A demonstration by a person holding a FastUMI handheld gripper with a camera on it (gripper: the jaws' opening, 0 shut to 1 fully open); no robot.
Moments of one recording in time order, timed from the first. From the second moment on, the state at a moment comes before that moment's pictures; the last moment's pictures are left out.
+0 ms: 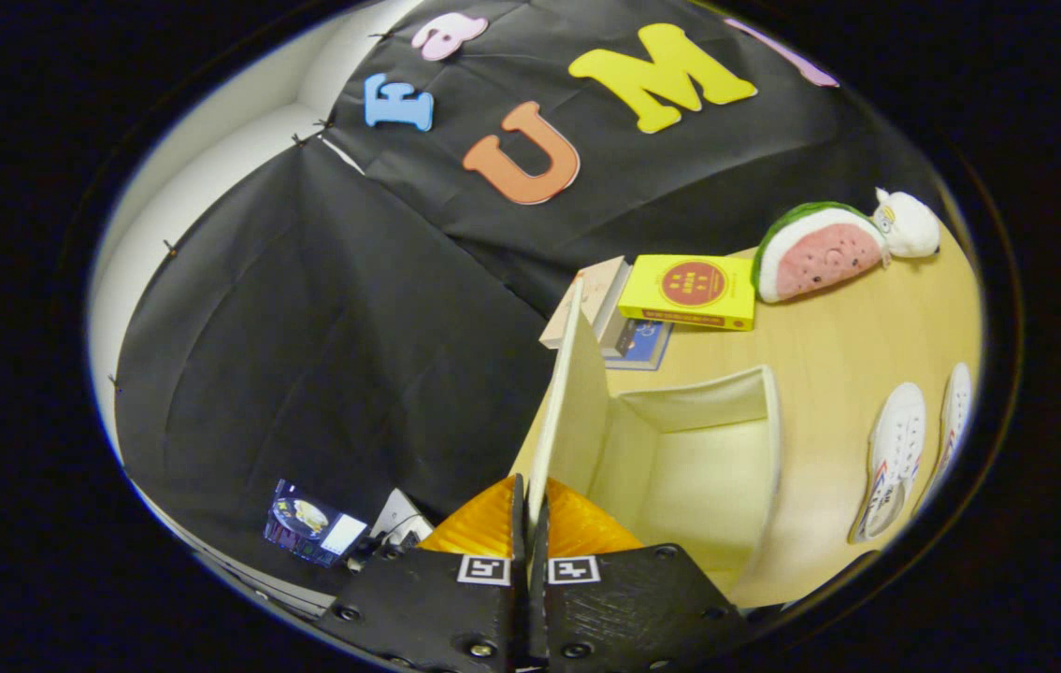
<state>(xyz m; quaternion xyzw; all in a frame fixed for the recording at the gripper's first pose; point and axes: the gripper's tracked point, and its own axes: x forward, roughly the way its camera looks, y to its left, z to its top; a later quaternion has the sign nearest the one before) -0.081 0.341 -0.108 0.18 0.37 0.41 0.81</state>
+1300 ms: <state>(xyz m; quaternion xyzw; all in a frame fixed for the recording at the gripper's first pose) -0.026 0.288 -0.101 -0.06 0.19 0.25 0.95</state>
